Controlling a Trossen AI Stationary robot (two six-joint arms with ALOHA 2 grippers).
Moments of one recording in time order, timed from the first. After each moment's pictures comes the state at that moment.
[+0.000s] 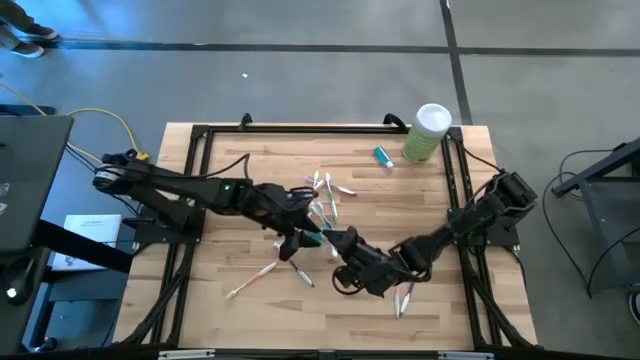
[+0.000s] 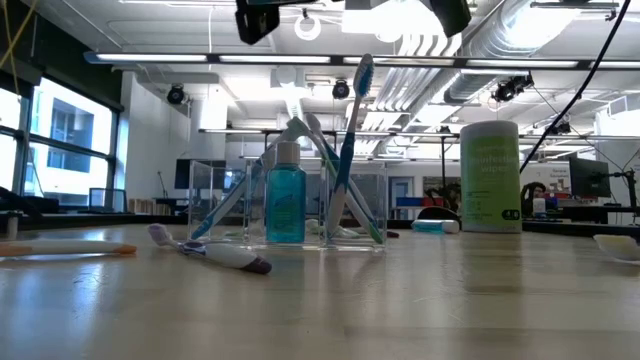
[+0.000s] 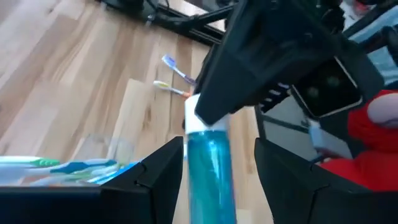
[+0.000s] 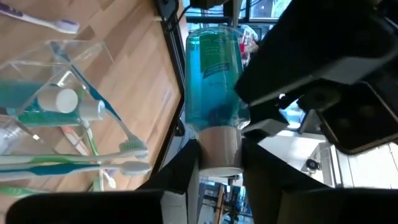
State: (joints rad) left arm -0.17 1.38 1.16 -0.21 0.11 -0.48; right arm 0.53 1.71 1.23 0.03 1.03 -1.13
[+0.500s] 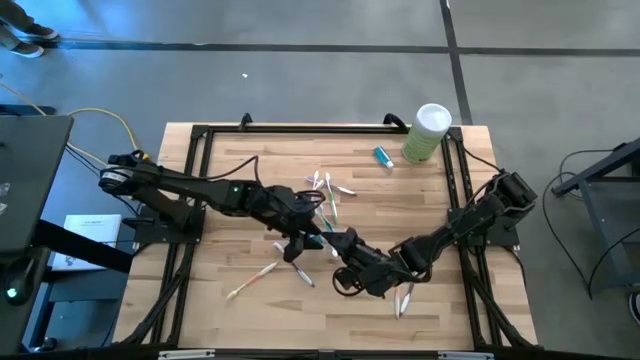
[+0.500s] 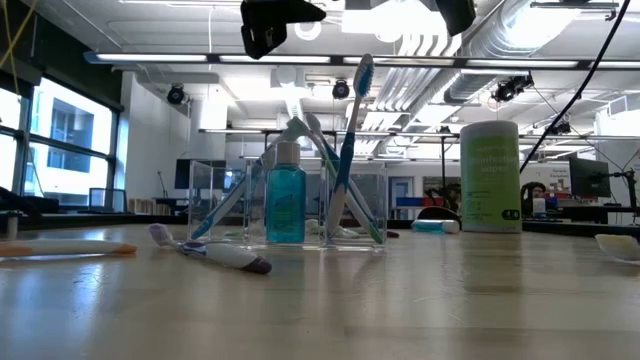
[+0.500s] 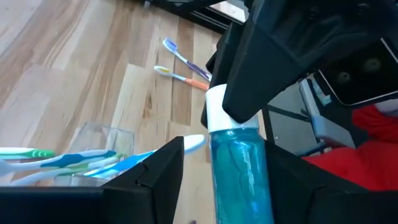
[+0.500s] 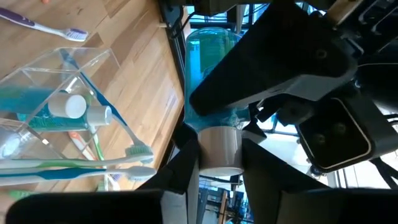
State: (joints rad) left arm -0.16 1.43 1.15 -0.20 0.15 -0.47; right arm 0.53 1.71 1.23 0.01 1.01 -1.12
